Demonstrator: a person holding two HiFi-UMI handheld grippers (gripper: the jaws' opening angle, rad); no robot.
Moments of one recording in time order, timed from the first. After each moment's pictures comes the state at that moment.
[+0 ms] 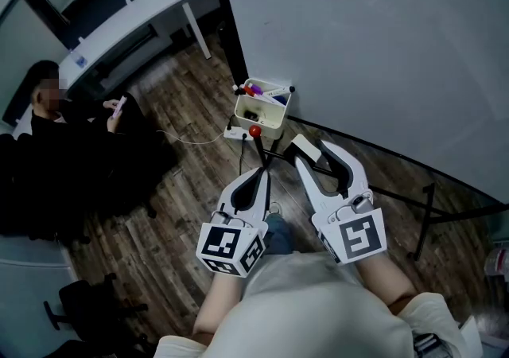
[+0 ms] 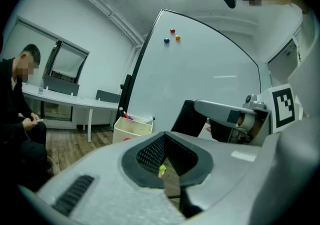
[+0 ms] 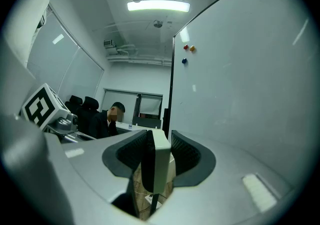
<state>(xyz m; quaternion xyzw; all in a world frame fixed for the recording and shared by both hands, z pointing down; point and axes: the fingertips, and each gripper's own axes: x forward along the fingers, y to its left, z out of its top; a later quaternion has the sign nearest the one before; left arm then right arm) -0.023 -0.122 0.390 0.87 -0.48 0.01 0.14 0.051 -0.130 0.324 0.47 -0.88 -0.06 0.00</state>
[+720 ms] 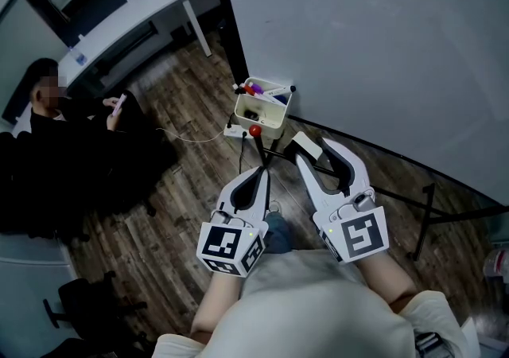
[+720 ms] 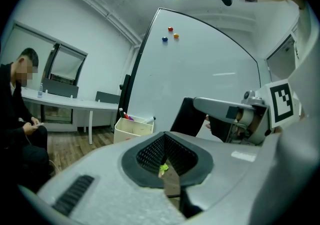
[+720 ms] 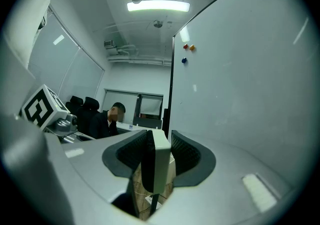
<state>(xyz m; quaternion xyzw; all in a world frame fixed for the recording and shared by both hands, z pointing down) -0.023 -0.124 0.391 0.87 -0.48 0.02 0.12 0.052 -0.135 0.322 0.47 -0.88 -0.06 0.00</state>
